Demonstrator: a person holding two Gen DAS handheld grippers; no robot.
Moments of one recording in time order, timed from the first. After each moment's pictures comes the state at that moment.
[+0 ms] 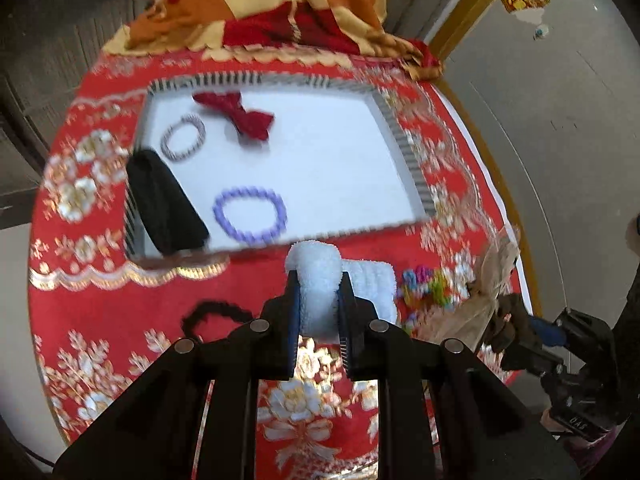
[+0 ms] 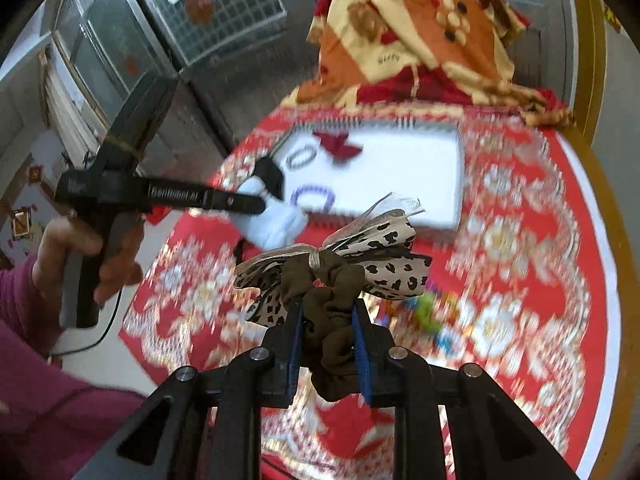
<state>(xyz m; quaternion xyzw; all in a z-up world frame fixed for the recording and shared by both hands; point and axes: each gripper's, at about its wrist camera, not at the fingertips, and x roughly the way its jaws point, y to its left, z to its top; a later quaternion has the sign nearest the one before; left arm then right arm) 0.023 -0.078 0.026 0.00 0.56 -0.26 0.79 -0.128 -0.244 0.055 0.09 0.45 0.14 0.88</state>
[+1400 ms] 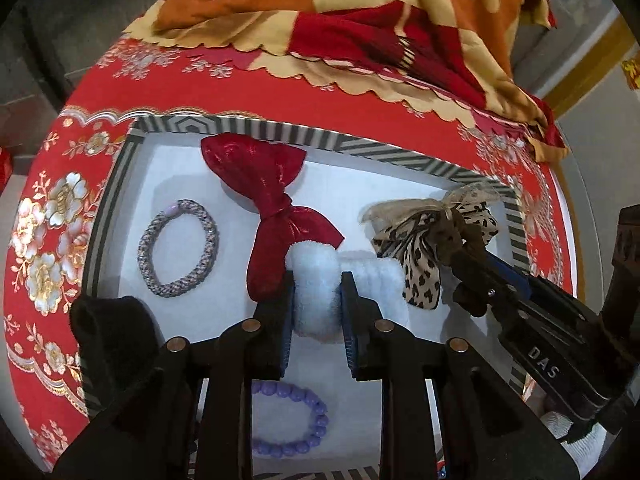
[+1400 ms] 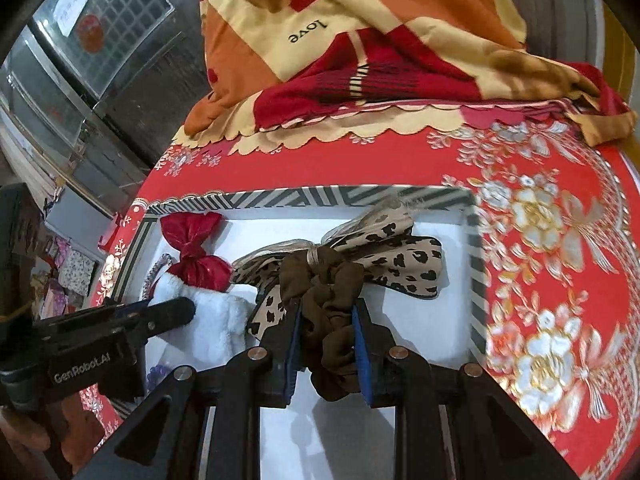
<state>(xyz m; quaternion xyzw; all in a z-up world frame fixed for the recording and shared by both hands) 0.187 -0.127 -0.048 -0.04 0.58 -0.10 0.81 0.169 -0.298 -0.062 0.14 0.51 0.10 0.84</state>
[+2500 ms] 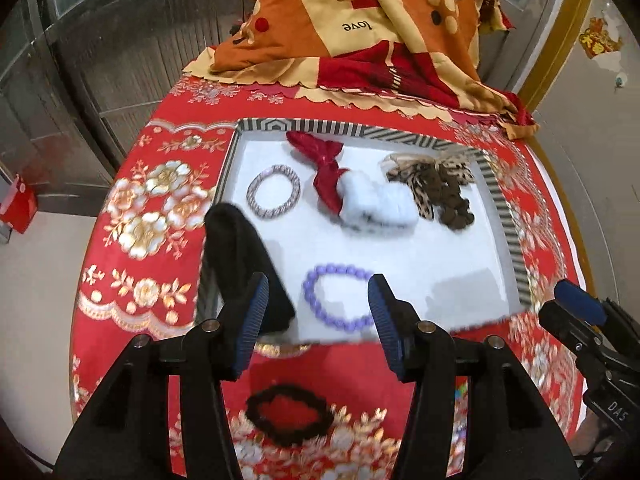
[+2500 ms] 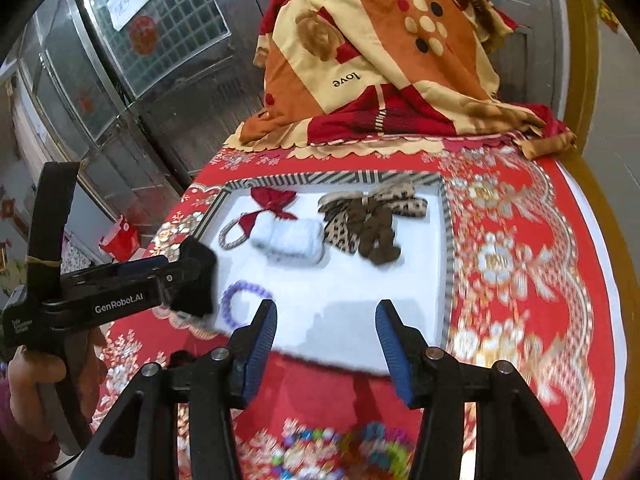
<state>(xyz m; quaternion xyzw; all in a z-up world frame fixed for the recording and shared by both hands) 0.069 -0.065 0.010 0.02 0.51 -0.11 0.86 -0.001 -0.258 0.027 0.12 0.45 0.08 0.88</state>
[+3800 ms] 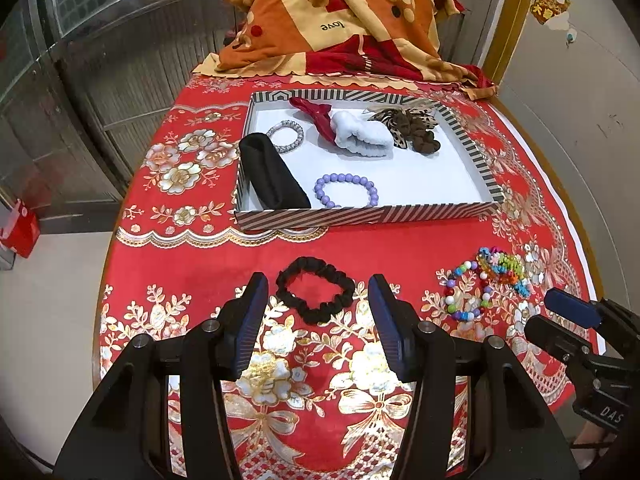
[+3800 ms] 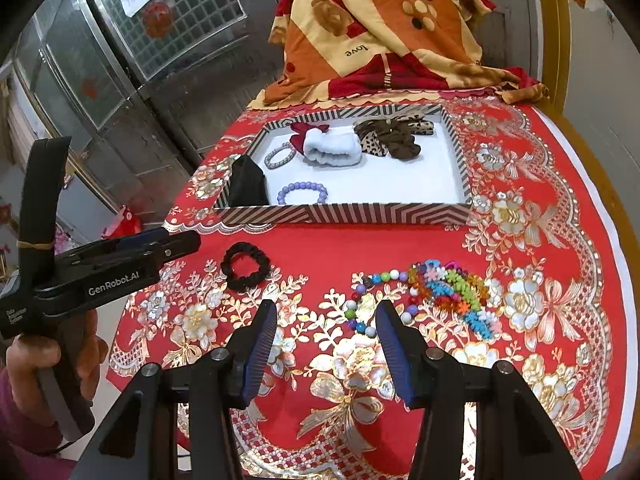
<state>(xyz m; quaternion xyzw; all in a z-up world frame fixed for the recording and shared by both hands) -0.048 -0.023 0.018 0.05 0.48 -0.14 0.86 -0.130 -0.194 0.024 0.13 0.47 0.06 0.87</state>
